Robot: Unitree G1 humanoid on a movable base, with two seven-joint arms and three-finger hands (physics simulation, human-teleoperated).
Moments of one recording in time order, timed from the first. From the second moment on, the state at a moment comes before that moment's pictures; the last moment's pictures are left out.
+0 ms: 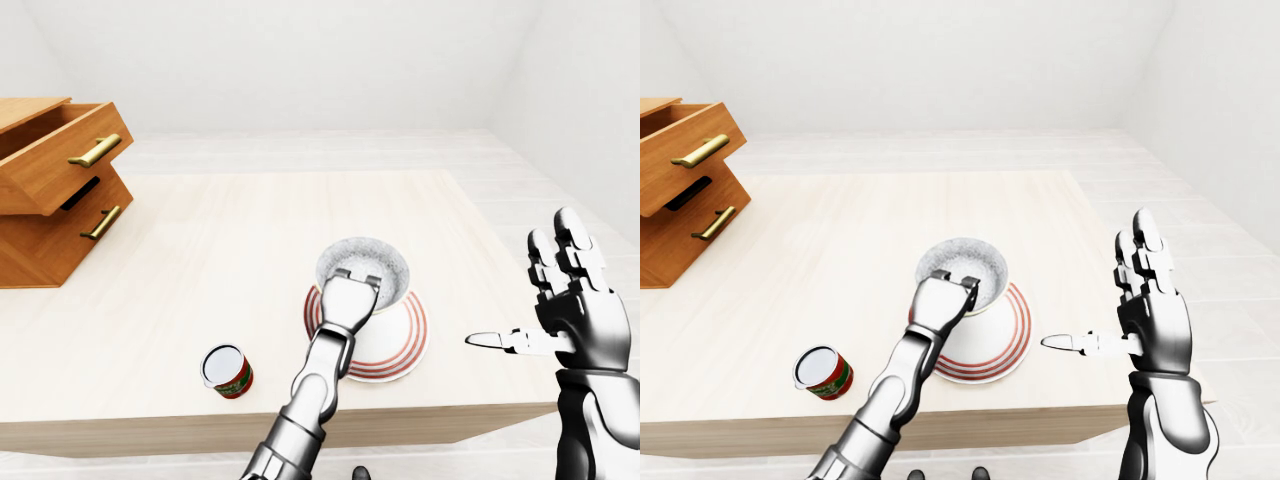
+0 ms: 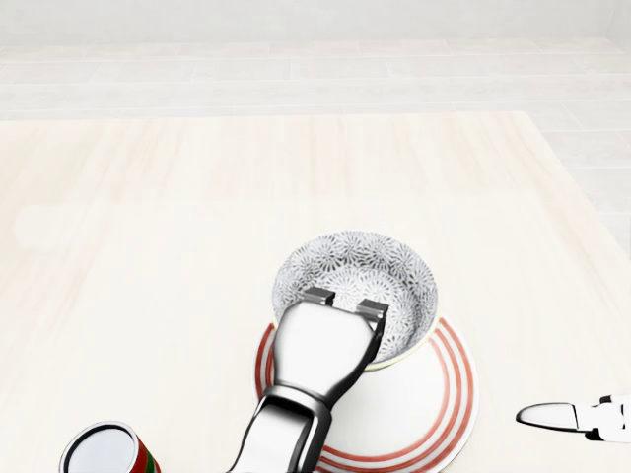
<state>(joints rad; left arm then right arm) -0.24 -0.22 -0.39 0.27 1.60 0.09 0.03 0.15 -0.06 -0.51 -0.57 0.12 0.09 0.34</state>
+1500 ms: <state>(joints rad) -0.18 -0.20 -0.43 0.42 1.57 0.09 0.17 0.12 -0.09 -0.47 -0.50 0.11 0.09 0.31</state>
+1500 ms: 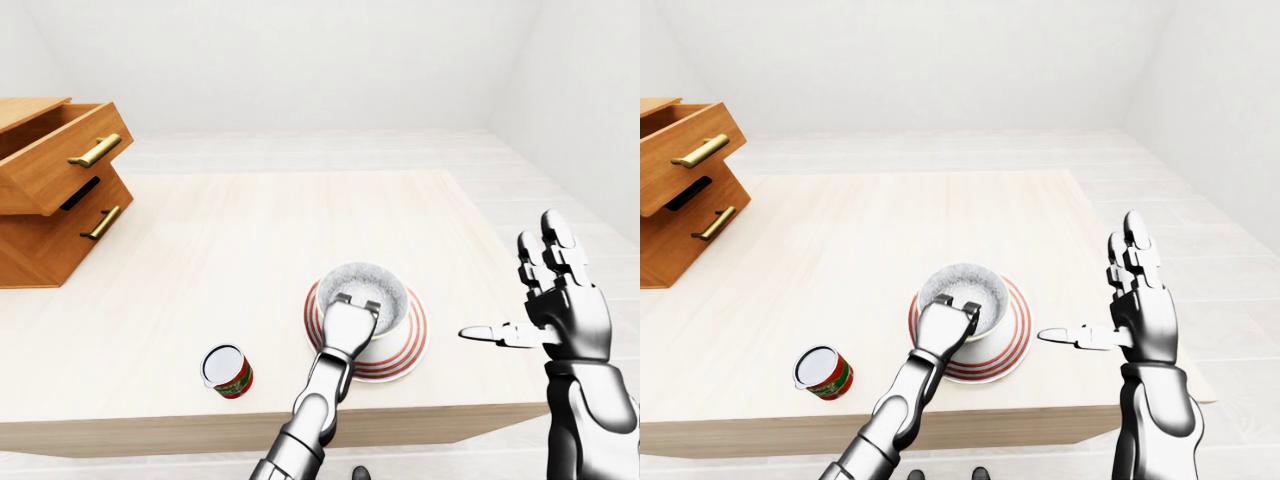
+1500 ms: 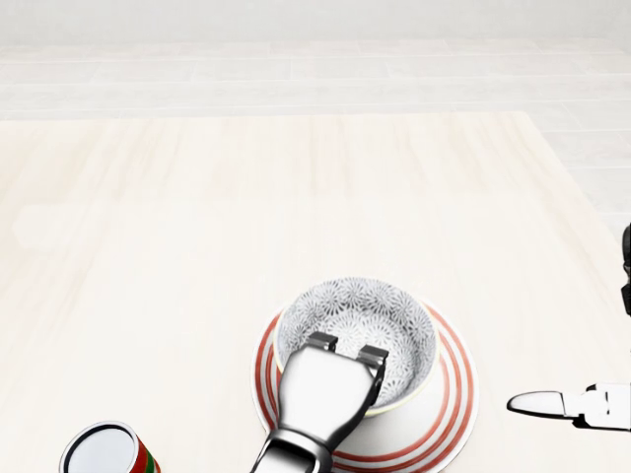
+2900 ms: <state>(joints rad) -0.23 -0.22 -0.43 0.54 1.55 0.09 0.27 0.11 -0.10 -0.45 -0.46 0.10 0.09 0.29</state>
